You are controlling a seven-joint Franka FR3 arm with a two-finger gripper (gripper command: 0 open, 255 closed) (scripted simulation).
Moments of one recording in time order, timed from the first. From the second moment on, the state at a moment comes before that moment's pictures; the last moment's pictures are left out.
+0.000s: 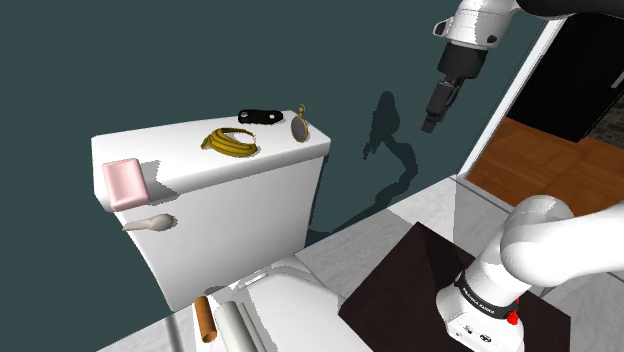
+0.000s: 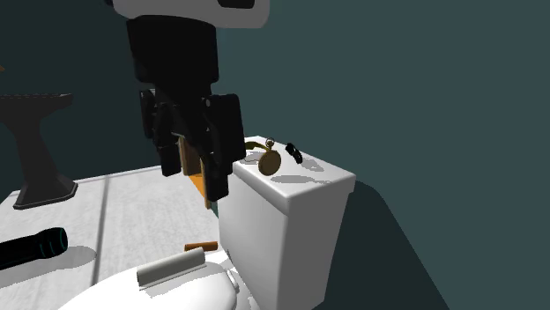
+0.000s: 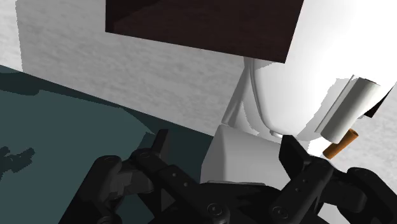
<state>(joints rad) 0.00 -0.82 0.06 -2.26 0.06 1.44 -0.08</state>
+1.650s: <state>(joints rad) 0.01 0.08 0.35 -1.45 -0.03 1.48 0.38</state>
